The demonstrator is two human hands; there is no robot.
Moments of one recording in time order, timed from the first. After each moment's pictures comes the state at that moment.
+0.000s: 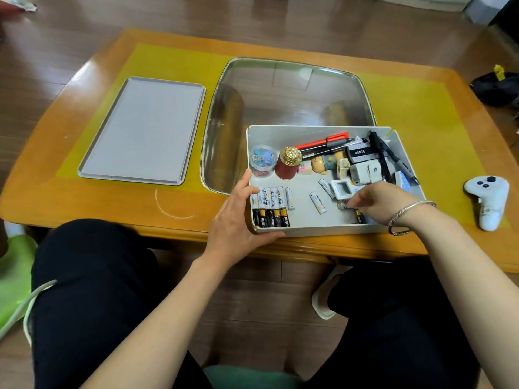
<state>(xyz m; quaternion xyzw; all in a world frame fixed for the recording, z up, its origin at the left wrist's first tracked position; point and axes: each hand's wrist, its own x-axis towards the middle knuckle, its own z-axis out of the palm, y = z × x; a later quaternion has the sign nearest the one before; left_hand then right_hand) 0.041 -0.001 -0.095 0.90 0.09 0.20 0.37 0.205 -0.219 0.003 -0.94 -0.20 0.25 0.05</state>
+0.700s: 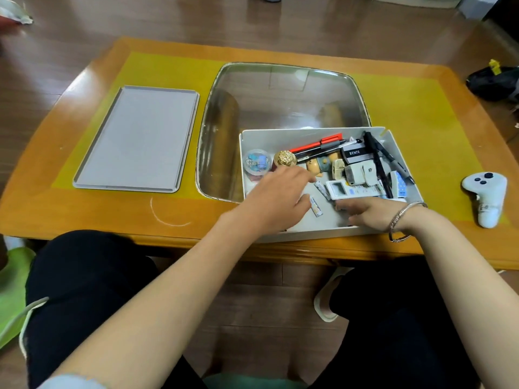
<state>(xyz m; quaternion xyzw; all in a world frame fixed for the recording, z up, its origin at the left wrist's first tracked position) 0.112 -0.030 -0.025 0.96 -0.08 0.06 0.26 0.204 -0.221 -0.001 -0.89 -0.22 0.39 0.05</state>
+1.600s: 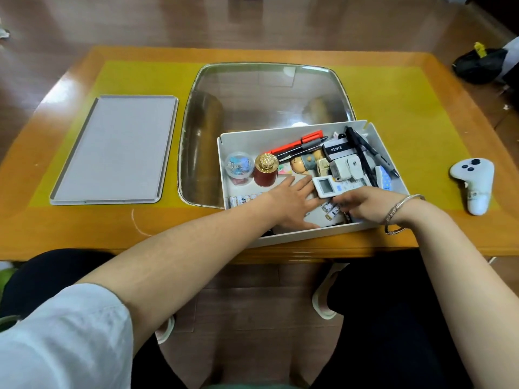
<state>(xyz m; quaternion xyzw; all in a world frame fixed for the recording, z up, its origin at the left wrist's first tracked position) 0.184 -0.068 -0.076 0.95 -0.24 -0.16 -0.10 0.220 -0.240 -0.006 -0.91 -0.19 0.35 0.13</state>
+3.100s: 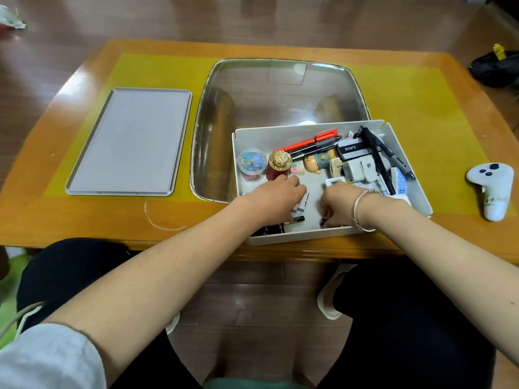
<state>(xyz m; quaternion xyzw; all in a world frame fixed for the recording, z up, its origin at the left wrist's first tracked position) 0.150 -0.027 -0.053 0.98 -0.14 -0.11 0.09 0.215 -0.180 -0.027 -0.87 -0.39 0.26 -0.14</state>
